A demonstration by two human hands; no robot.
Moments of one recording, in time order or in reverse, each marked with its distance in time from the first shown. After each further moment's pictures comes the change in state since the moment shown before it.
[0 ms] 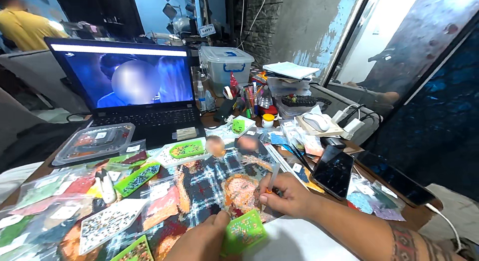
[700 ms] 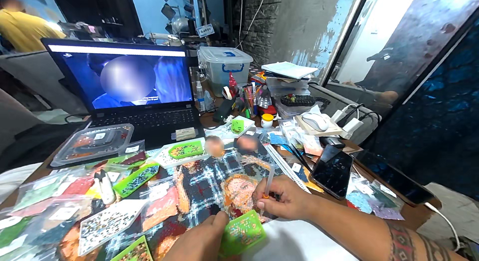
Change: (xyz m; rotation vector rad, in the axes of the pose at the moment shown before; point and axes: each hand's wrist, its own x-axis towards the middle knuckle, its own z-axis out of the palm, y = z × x) left_hand -0.001 -0.001 -0.001 -0.001 -0.008 -0.002; right_hand 0.001 0.001 0.002 0.013 -0.087 -0.011
